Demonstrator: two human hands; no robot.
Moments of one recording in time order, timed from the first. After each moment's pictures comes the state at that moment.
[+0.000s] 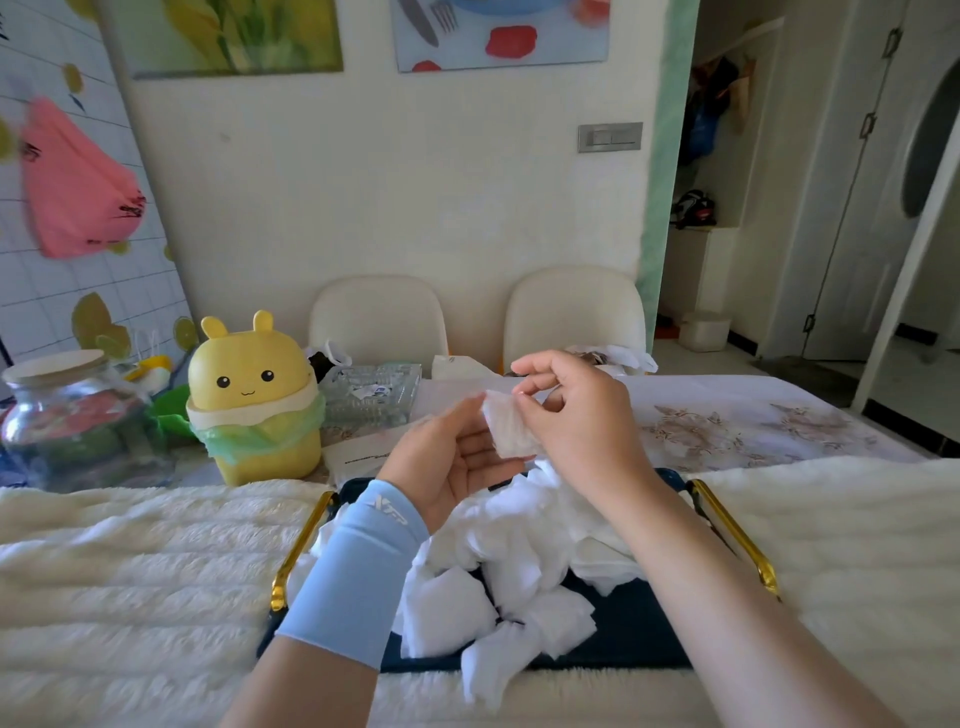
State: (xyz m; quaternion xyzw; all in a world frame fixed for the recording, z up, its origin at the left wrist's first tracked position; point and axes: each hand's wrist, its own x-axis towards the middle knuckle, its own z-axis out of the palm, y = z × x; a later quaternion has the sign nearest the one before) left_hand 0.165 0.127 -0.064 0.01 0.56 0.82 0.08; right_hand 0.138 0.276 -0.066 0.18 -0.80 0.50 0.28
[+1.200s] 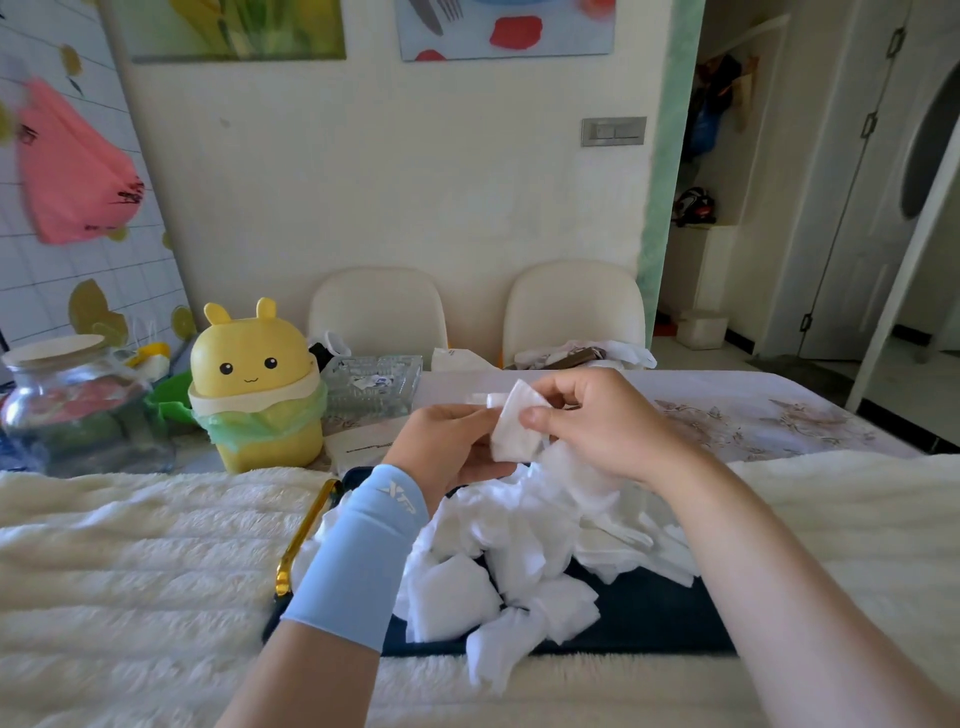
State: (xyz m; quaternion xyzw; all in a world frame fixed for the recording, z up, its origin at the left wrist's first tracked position) left_hand 0.164 0.121 -0.070 -0.02 0.67 0.74 0.04; right_hand 0.145 0.301 -0.051 0.22 -0.85 0.46 0.06
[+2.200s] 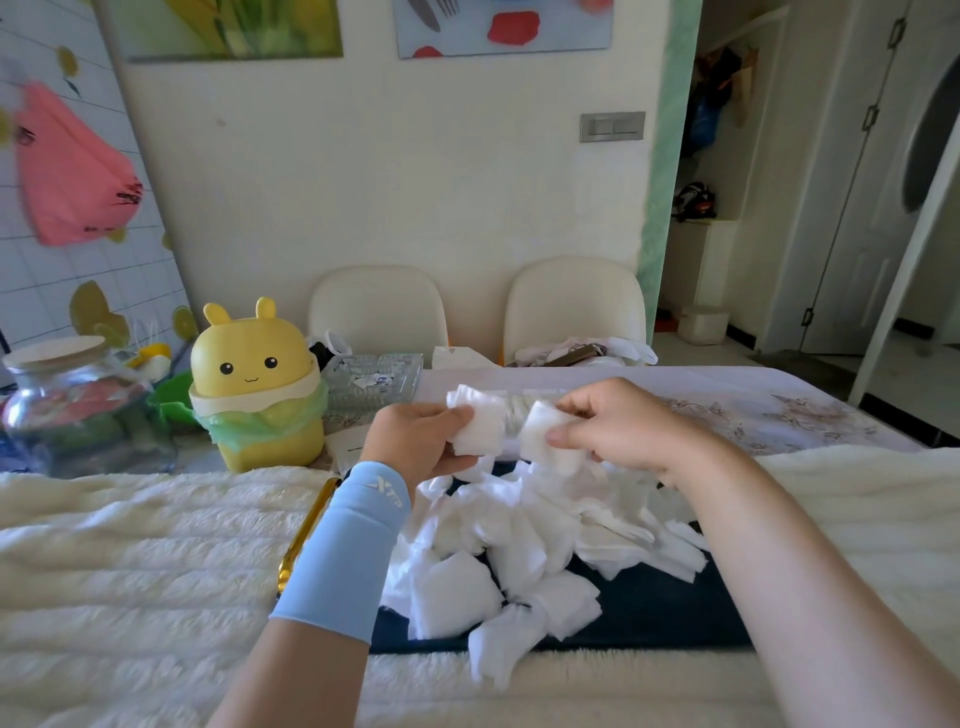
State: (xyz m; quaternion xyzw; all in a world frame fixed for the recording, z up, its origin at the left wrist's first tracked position) left_hand 0.157 0.102 -0.073 -0.10 0.69 0.71 -0.06; right_hand 0.140 0.317 -0.052 0.12 -0.90 0.41 -0.03
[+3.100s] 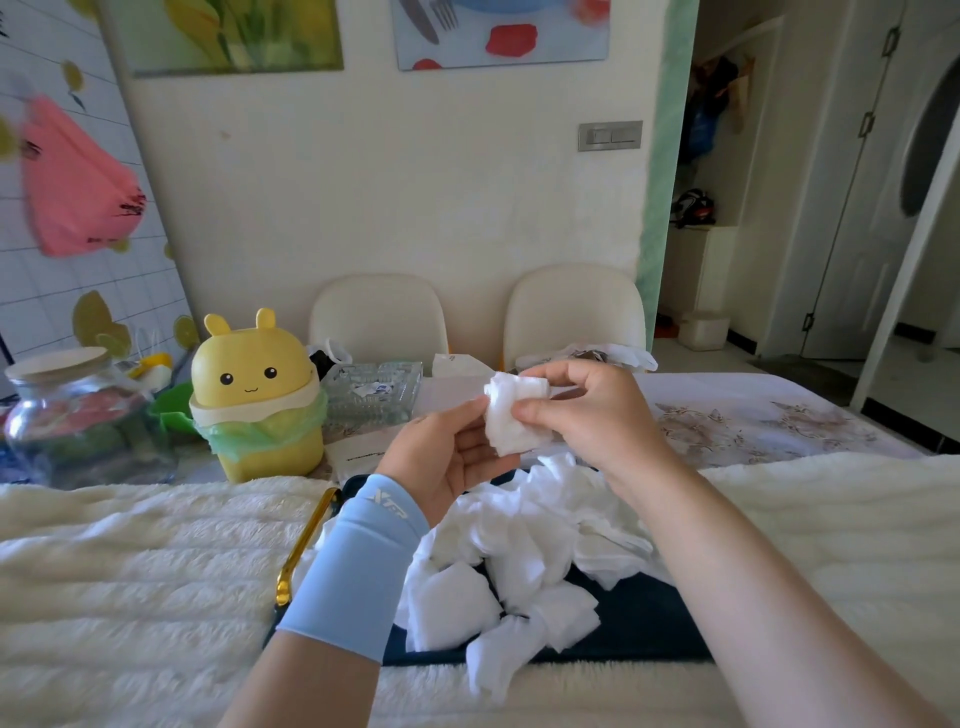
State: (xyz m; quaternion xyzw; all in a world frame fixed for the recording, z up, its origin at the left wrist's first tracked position) left_hand 0.166 0.123 -0.063 -0.02 0.55 0.83 0.07; right_hand 0.152 0.283 -0.047 0.08 -0.78 0.61 0.12
